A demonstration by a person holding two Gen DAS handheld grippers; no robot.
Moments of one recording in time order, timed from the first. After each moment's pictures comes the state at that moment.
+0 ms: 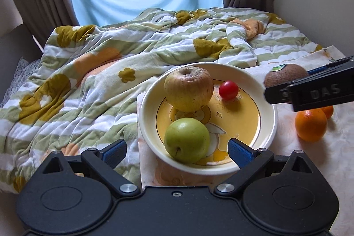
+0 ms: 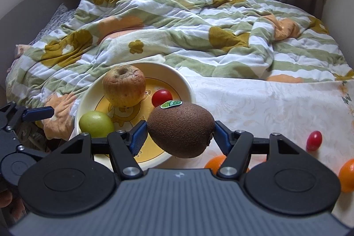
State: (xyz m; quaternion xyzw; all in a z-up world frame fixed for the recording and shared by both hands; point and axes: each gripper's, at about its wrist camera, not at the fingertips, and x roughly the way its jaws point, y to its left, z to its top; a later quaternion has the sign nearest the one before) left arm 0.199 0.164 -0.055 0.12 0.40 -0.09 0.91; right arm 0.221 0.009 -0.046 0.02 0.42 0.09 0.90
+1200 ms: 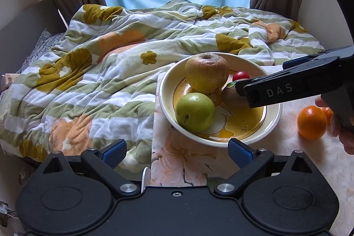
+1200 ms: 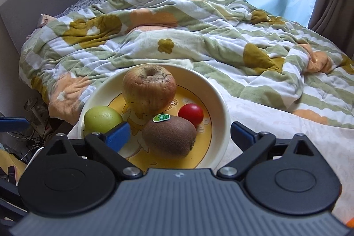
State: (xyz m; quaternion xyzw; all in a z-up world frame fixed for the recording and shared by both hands) left arm 0.168 0.176 -0.048 0.07 0.42 -0.02 0.91; right arm 0.248 0.042 -0.066 -0.06 0.39 0.17 0.90
